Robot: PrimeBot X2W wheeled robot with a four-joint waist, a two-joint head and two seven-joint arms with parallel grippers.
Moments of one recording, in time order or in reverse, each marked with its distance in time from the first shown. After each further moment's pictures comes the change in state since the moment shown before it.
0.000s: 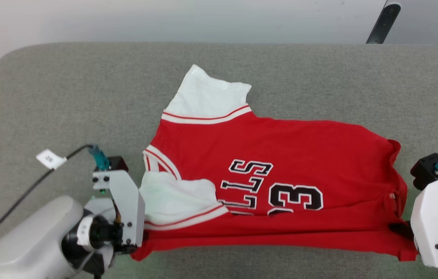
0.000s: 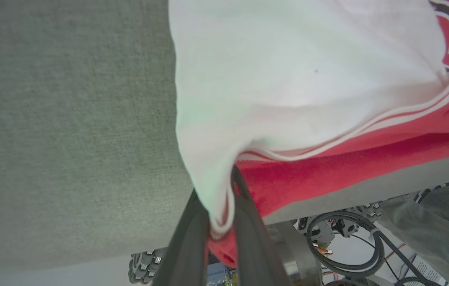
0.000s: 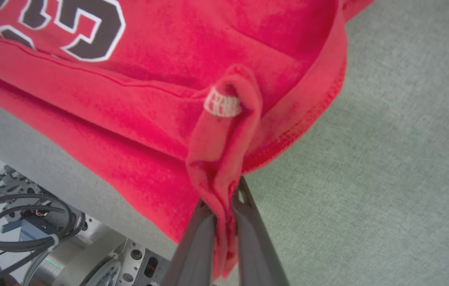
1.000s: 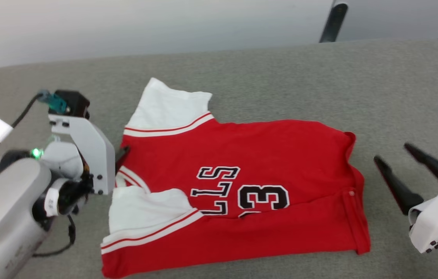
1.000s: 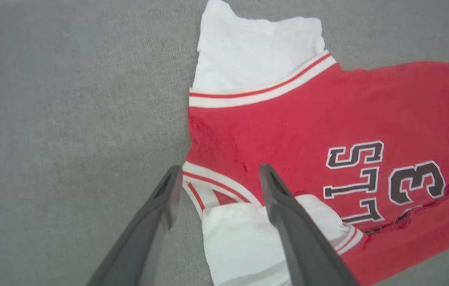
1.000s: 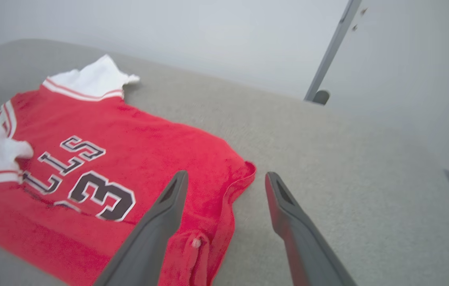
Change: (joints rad) left arm -0.110 0.051 0.078 0.030 0.179 -0.159 -0.332; right arm 0.094 0.090 -0.077 -0.155 -0.264 0.000 -0.725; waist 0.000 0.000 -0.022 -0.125
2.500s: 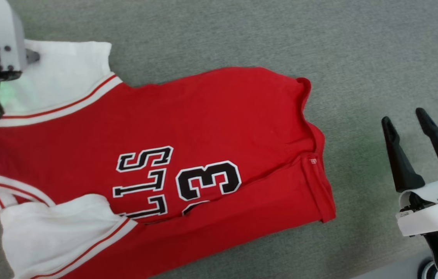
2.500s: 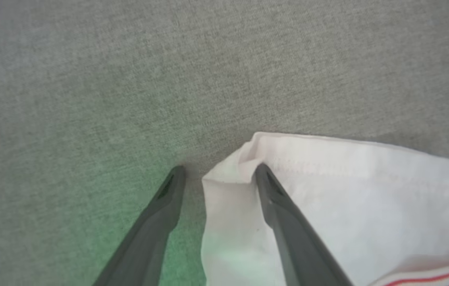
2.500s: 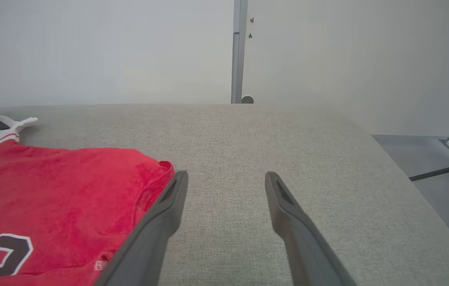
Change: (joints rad) left arm -0.577 -0.127 -0.030 0.732 0.088 -0.274 0.301; right arm -0.012 0.210 -0.084 -0.004 -0.053 0.000 -0.380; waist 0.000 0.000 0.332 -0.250
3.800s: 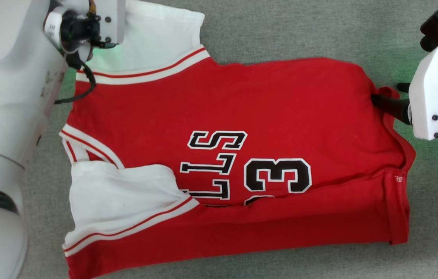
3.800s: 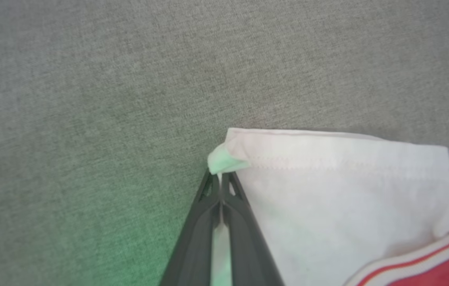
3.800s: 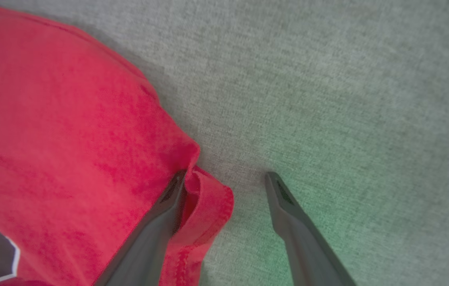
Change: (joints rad) left arm -0.135 -0.284 -0.029 0.127 0.012 -0.056 -0.153; right arm -0.631 -0.171 0.213 0.341 0.252 -0.001 1.123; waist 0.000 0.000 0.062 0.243
